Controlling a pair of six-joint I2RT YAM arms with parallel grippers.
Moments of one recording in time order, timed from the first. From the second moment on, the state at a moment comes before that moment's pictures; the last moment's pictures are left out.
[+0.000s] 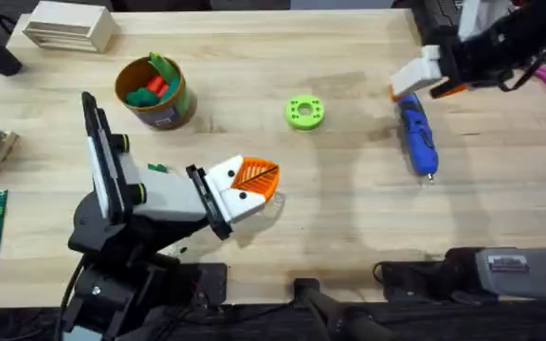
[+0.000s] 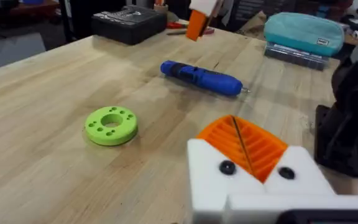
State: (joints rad) left arm -0.27 0.01 0.01 -0.07 0.82 -0.06; right arm -0.03 1.52 1.37 -1.19 -0.23 -0.18
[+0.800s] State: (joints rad) left arm -0.27 0.01 0.01 -0.07 0.82 -0.06; right arm -0.15 1.89 1.36 -1.01 -0.07 -0.32
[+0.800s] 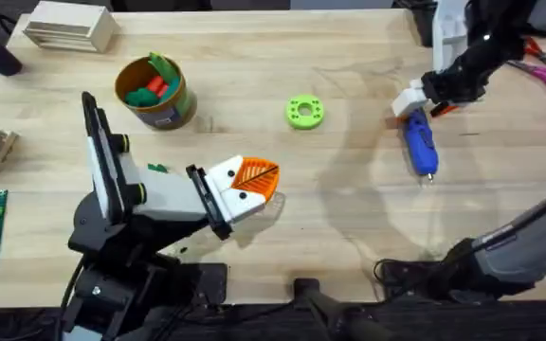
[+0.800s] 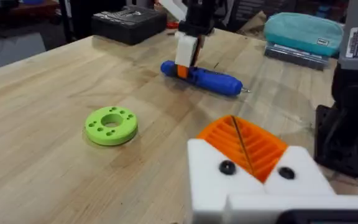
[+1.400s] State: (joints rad) left arm -0.27 0.01 0.01 -0.07 0.82 -0.06; right arm -0.11 1.92 1.36 -1.01 -0.06 -0.22
